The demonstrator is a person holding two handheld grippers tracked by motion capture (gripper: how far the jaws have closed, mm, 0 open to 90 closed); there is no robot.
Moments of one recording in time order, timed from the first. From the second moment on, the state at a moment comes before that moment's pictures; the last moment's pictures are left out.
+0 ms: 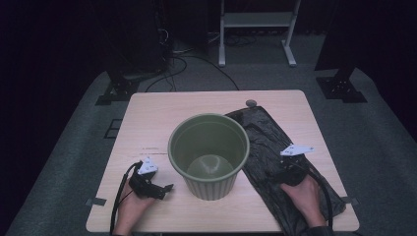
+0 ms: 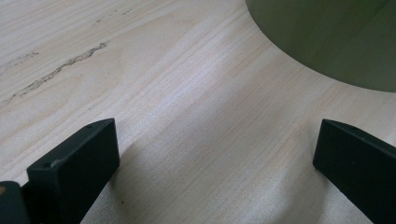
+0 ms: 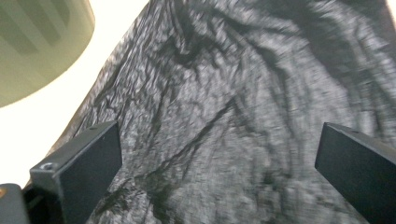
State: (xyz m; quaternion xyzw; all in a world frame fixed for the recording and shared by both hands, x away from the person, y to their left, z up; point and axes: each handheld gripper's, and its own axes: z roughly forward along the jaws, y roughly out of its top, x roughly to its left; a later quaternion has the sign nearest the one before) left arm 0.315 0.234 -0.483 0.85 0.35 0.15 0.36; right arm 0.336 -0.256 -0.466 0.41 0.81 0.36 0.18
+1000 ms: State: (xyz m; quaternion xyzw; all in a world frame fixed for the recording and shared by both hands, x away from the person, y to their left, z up) left arm 0.315 0.234 -0.483 0.85 0.35 0.15 0.36; right arm 0.396 -0.315 -0.478 0.49 0.79 0.35 0.12
